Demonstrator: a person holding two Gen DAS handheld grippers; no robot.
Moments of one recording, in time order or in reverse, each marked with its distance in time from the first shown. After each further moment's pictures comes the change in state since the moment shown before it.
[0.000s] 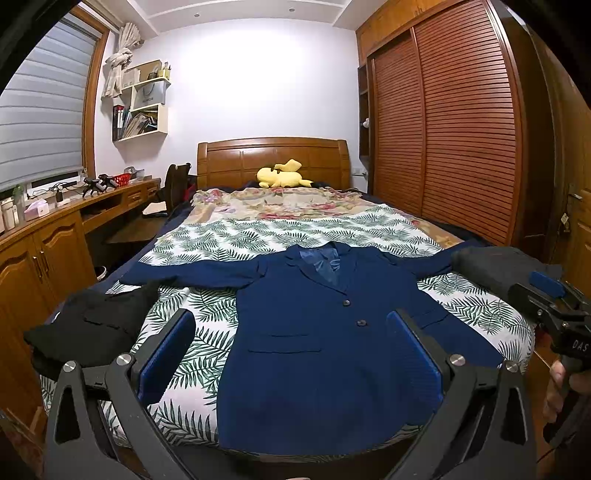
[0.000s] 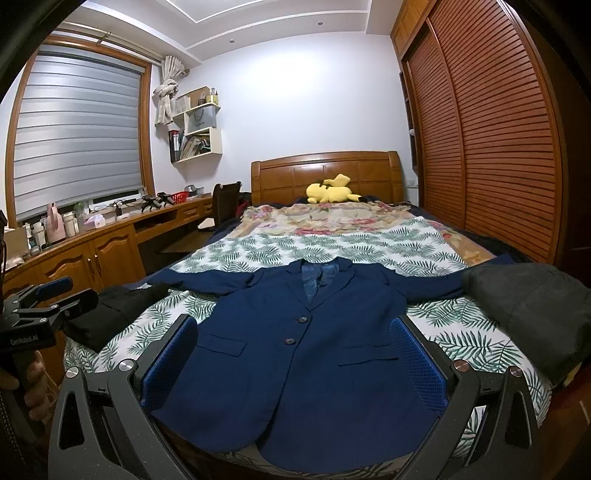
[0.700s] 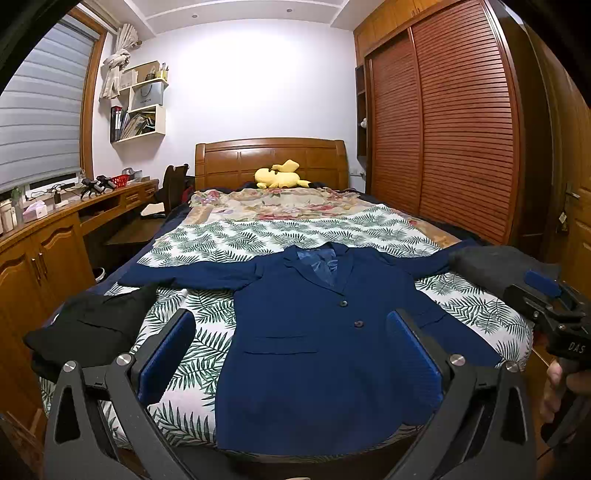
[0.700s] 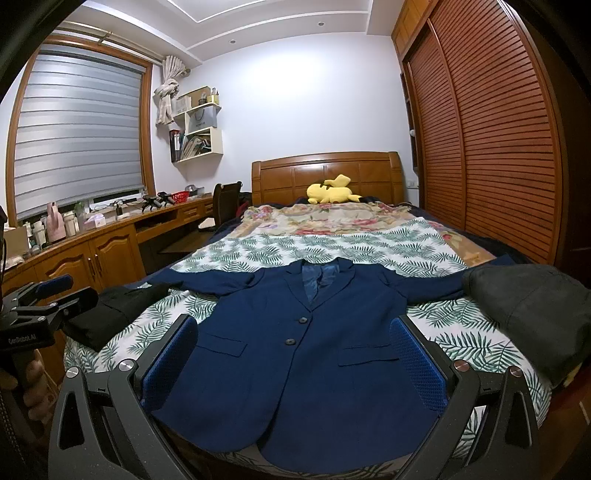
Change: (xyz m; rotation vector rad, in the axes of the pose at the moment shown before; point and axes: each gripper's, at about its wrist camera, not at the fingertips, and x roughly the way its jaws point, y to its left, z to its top) left arm -0.005 -0.005 0.004 0.007 -0.004 -0.008; right arm -0.001 -0.001 -0.001 -0.001 0.000 -0.001
